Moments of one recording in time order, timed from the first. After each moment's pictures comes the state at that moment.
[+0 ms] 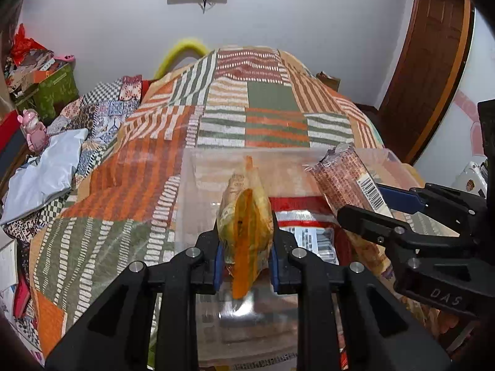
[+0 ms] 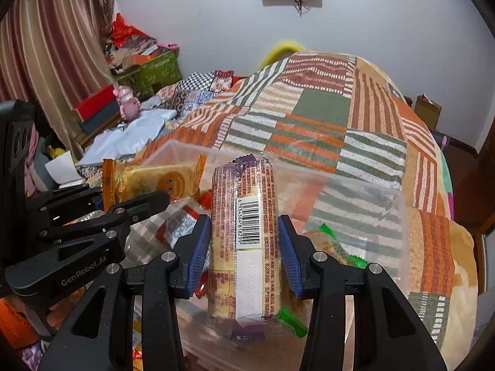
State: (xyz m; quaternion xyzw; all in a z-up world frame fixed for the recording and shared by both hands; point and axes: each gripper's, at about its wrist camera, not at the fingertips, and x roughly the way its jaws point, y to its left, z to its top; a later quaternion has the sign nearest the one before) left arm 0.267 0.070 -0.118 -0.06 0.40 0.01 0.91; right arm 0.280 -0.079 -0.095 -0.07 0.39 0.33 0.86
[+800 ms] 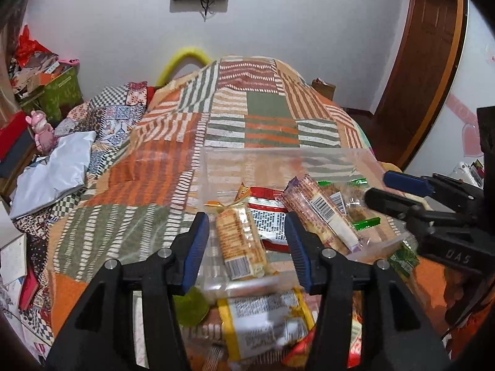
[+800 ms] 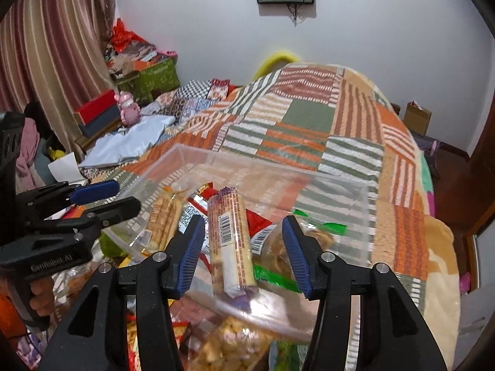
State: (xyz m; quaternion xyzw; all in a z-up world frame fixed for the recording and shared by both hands) left arm 0.211 0.073 -0.078 -0.06 0.38 0.01 0.92; right arm 0.251 -0.109 -0.064 -0.07 0.37 0.31 0.87
